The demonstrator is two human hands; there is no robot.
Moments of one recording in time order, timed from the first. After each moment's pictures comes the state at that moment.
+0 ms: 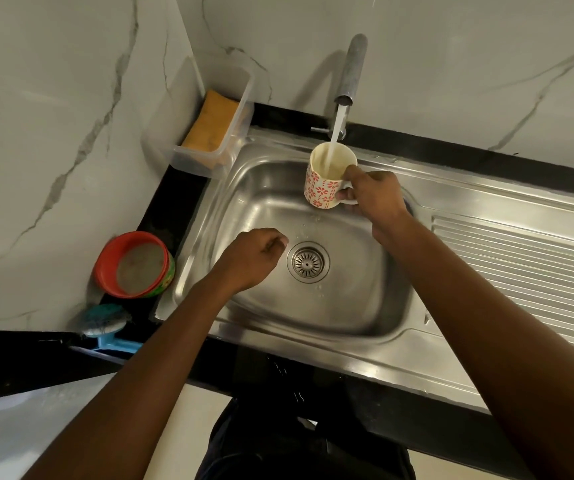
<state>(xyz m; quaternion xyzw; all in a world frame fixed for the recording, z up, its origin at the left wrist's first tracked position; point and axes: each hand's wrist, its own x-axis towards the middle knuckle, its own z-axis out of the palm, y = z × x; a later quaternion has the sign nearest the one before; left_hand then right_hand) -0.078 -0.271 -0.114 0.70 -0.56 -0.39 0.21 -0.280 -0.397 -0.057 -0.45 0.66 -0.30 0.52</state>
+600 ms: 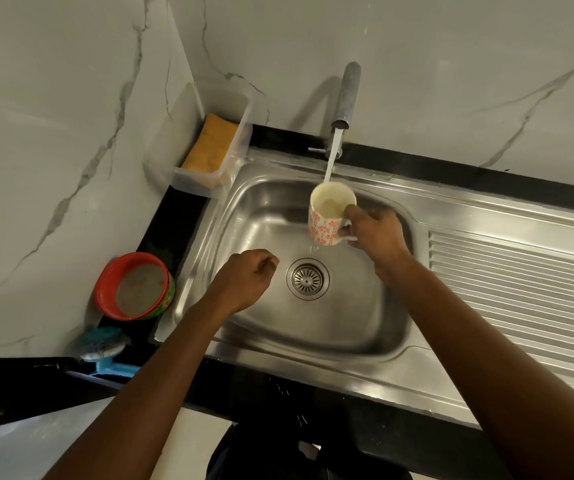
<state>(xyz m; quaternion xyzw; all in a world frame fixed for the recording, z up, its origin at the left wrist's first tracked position) -0.070 -0.265 -0.114 0.73 -0.54 -0.38 0.18 -0.294 -0.373 -0.074 -0.48 0.67 -0.27 0.49</state>
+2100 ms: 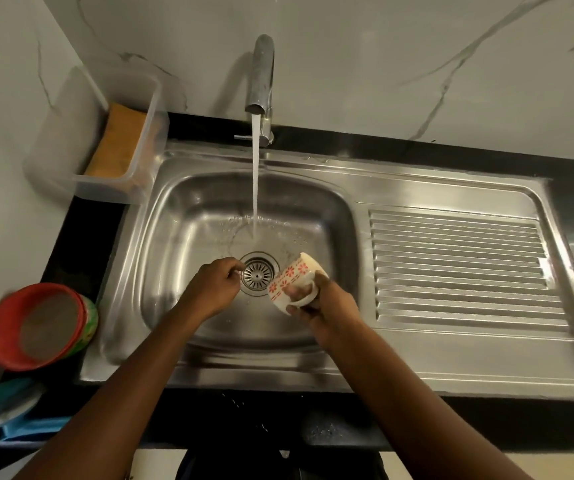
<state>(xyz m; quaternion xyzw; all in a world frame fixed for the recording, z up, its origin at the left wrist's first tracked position) -0.109 -0.297 -0.167 0.70 -0.57 -0.41 0.10 -0.321 -0.279 -0.122 0.01 0.66 -0.35 0.66</state>
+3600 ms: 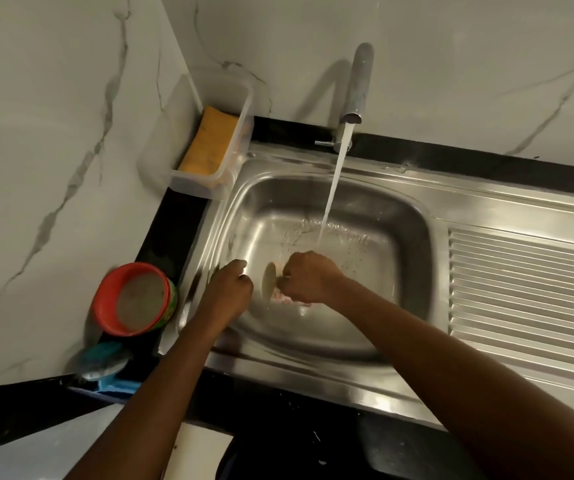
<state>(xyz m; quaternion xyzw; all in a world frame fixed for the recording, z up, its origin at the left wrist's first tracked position) -0.043 -0.266 -0.157 0.81 -0.42 -0.40 0.13 -0.206 -0.346 -0.128 -0.80 0.48 0.18 0.32</state>
